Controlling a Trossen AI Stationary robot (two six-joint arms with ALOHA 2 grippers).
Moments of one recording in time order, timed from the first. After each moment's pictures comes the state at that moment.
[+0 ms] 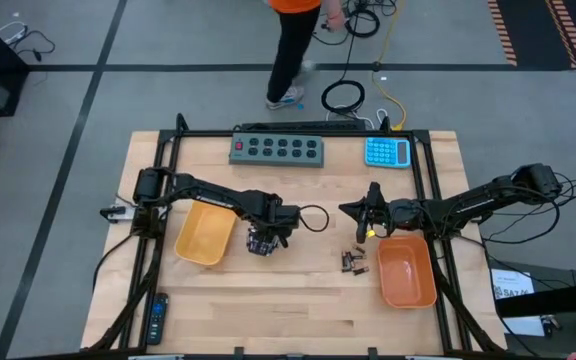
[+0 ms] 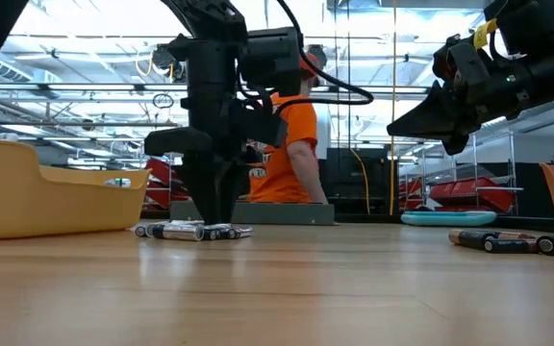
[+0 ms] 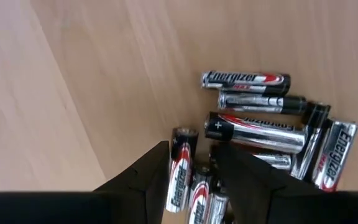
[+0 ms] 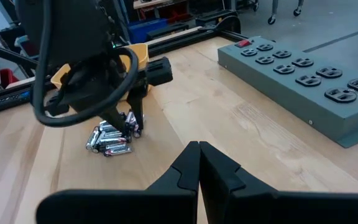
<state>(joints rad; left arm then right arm) -0.02 1.99 1.35 -0.82 -0.03 0.27 0.13 1.07 0.21 0.59 0.42 0.35</state>
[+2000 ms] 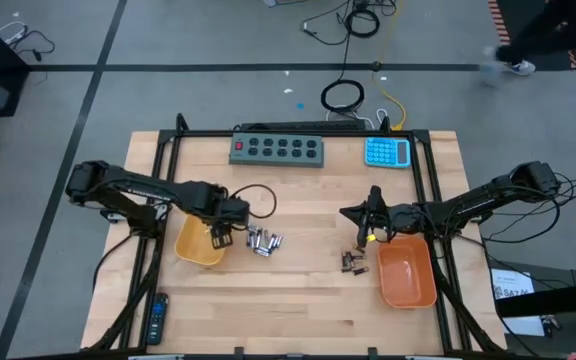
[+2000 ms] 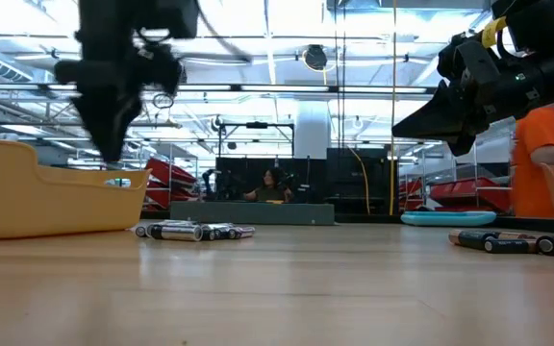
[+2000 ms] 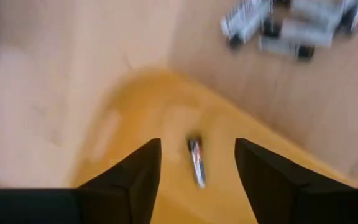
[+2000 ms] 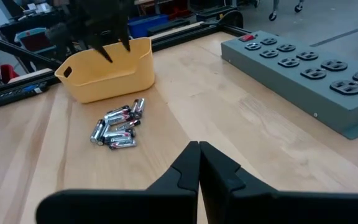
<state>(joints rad) -0.06 1.46 1.04 -1.10 -0.16 -0.33 0.19 1.07 0.21 0.57 0.48 0.38</state>
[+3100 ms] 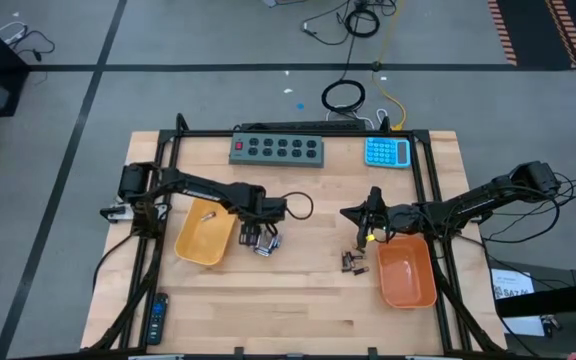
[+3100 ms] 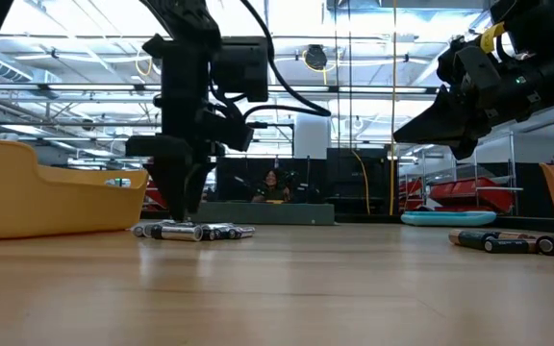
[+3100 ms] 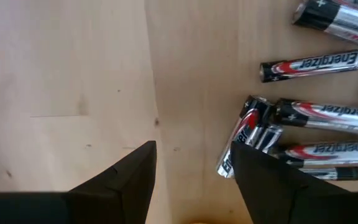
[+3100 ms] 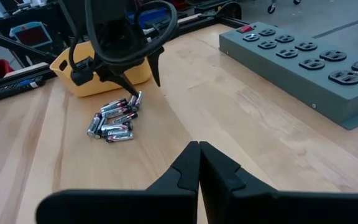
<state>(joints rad) 0.03 1.86 1.21 -0.87 -0.14 0.13 0.19 1.07 0.21 0.54 0.48 0.40</state>
